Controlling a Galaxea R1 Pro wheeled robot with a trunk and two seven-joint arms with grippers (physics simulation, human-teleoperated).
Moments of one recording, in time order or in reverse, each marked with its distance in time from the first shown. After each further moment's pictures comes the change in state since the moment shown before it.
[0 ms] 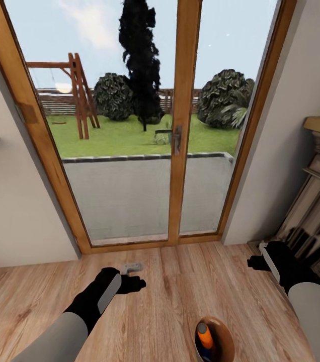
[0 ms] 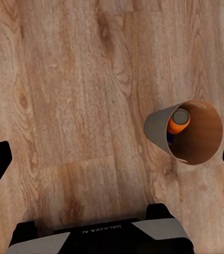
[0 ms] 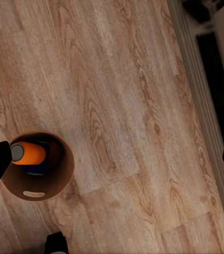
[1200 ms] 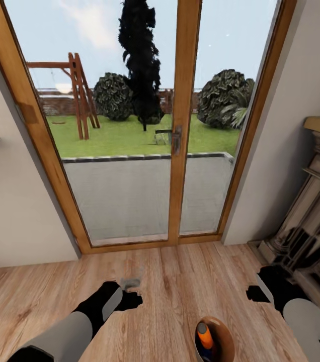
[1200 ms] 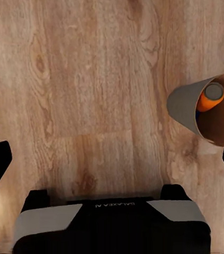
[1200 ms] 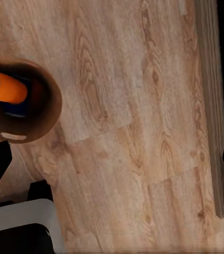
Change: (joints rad) left arm -0.059 -0.030 -0.003 0.330 -0.010 -0.152 0.000; right arm 0.048 0.032 0.051 0.244 -0.005 -0.094 -0.058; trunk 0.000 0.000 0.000
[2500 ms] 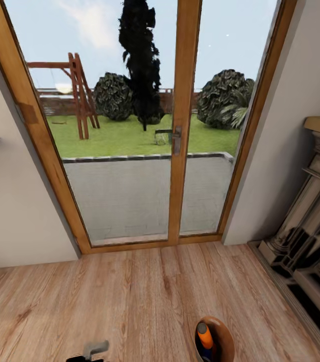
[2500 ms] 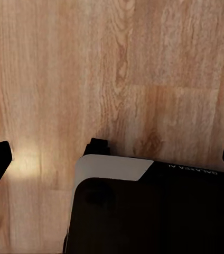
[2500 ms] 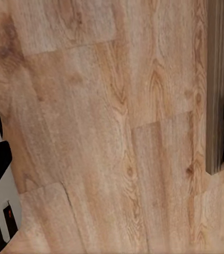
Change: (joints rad) left arm 0.241 0.113 -0.014 0.201 0.000 -0.351 -0.003; right arm 0.366 -0.053 -0.006 0.429 -0.012 -0.695 -0.008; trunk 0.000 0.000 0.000
